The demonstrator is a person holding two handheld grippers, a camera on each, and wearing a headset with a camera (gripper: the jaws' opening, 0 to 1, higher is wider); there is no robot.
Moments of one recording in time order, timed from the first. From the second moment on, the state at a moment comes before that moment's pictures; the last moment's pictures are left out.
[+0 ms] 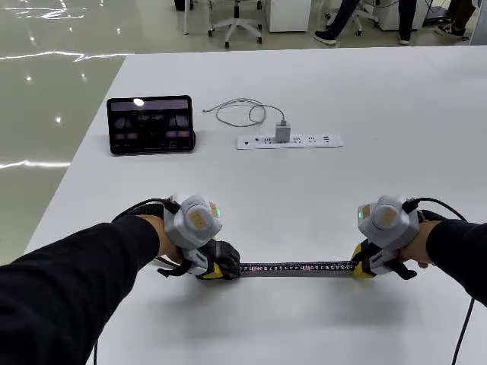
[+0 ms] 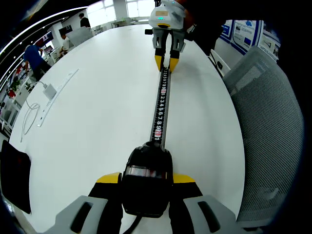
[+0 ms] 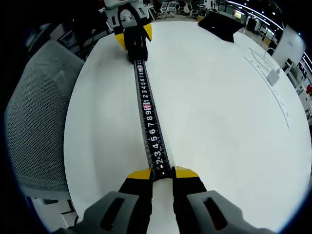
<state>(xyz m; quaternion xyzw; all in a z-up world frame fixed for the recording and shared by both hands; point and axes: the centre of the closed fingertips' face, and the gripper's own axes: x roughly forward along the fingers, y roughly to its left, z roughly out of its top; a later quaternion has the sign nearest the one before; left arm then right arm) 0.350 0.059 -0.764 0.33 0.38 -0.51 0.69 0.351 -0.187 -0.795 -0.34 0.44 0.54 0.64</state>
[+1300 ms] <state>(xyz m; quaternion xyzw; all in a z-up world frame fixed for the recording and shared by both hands) 0.350 0.061 -0.764 0.35 0.38 -0.53 0.67 0.356 -0.187 -0.794 -0.39 0.42 0.54 0.61</state>
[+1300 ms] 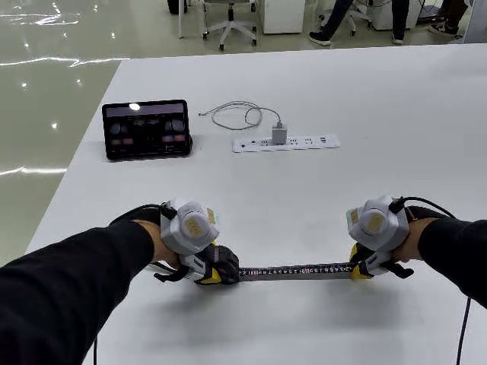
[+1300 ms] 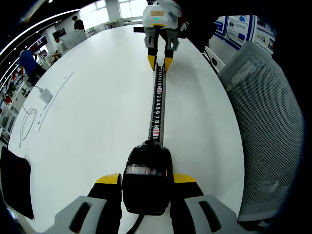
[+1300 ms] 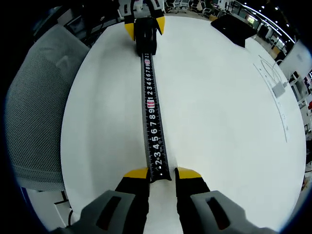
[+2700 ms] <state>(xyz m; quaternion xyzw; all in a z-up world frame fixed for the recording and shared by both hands) 0.349 0.085 -0.754 0.21 0.41 -0.44 0.77 0.341 -0.190 -0.776 -0.30 0.40 0.48 0.72</state>
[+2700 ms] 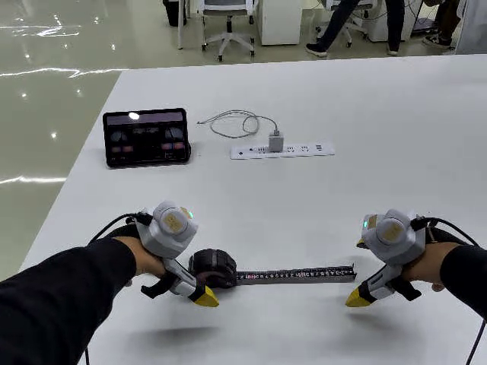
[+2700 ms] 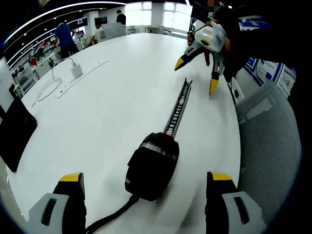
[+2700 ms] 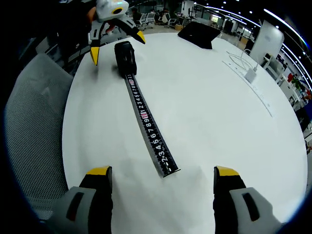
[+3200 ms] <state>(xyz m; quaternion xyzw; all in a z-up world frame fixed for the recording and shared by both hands) 0.336 0.121 -0.742 0.11 0.36 -0.34 0.86 0.334 -0.204 -0.754 -0.22 0.35 0.42 0.81</state>
